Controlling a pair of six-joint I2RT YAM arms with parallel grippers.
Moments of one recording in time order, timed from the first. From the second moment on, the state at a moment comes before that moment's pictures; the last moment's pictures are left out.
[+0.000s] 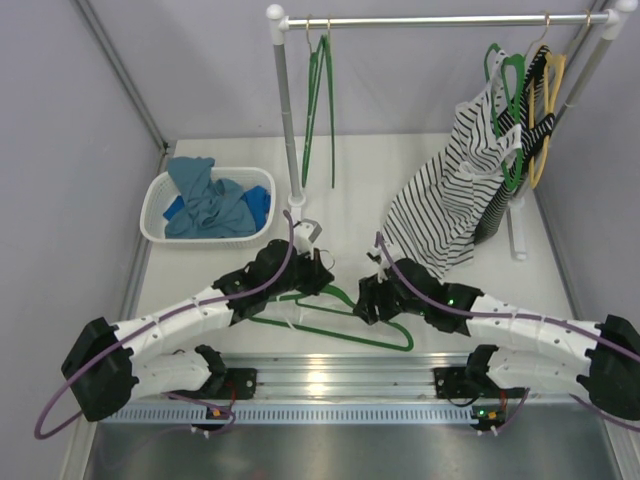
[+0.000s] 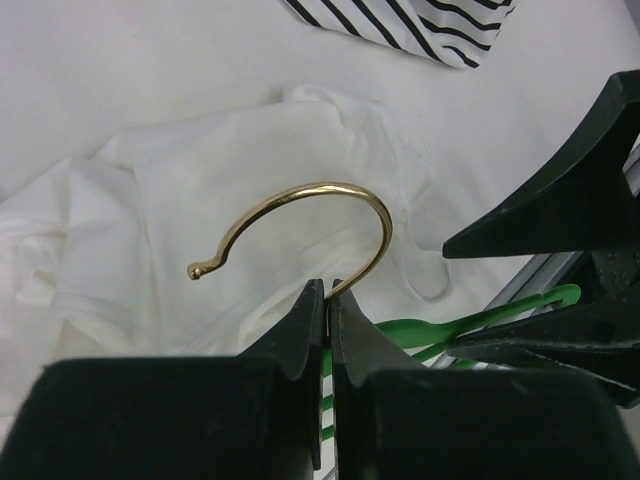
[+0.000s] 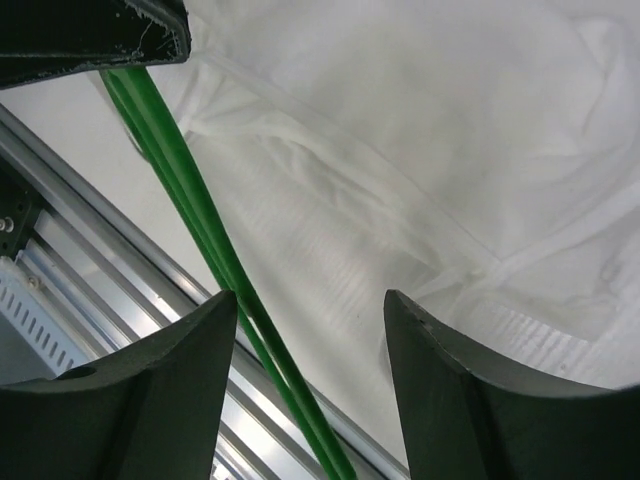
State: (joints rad) left arm -0.85 1.12 0.64 -0.01 0.05 -0.50; right arm 0.98 1.05 0.57 -0.21 0.01 0.50
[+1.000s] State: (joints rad) left arm -0.86 1.11 0.61 -0.03 0.11 -0.44; right arm 0.98 1.07 0.55 -0.52 0.22 0.68
